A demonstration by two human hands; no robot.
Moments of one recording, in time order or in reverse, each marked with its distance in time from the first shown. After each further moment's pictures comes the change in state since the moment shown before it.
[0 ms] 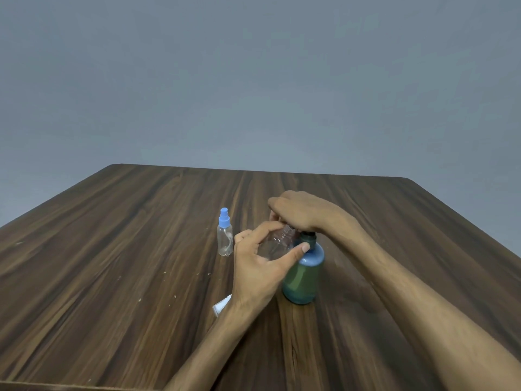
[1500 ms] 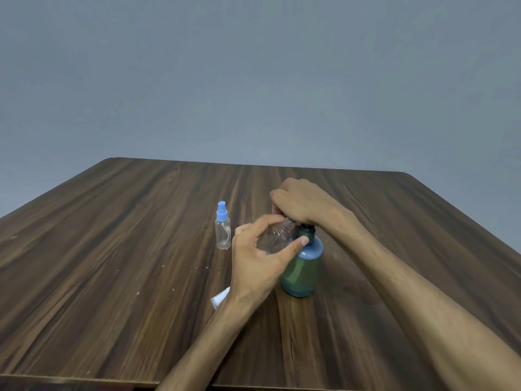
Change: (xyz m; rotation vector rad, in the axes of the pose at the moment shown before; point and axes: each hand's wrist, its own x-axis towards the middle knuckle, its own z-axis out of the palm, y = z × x) left_hand -0.002 0.002 -0.001 0.028 0.000 0.041; right_hand 0.013 0.010 0.007 0.020 0.144 0.012
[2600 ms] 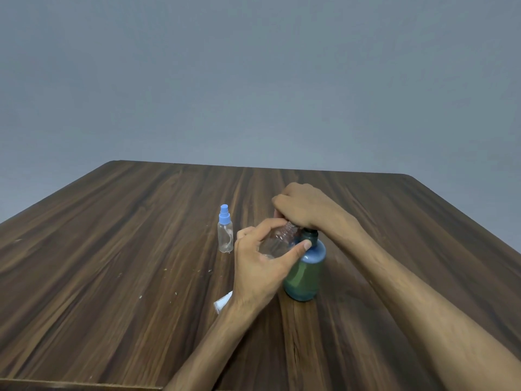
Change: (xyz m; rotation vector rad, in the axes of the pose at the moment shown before) left_hand 0.001 -0.001 -0.001 0.021 -0.011 -0.010; right_hand 0.001 0.001 0.002 0.023 -0.008 0.037
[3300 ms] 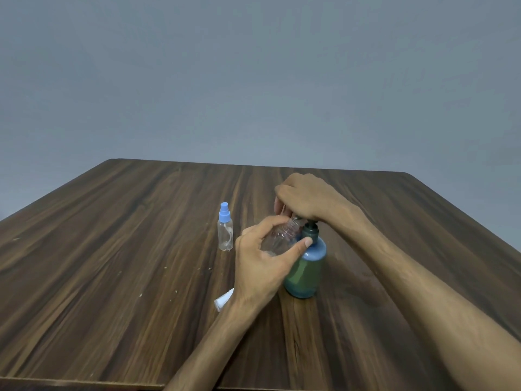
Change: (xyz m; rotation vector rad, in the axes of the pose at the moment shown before) left_hand -0.004 0.001 0.001 0.000 0.001 -0.002; right_hand -0.008 -0.005 -0.011 -0.008 0.038 -0.016
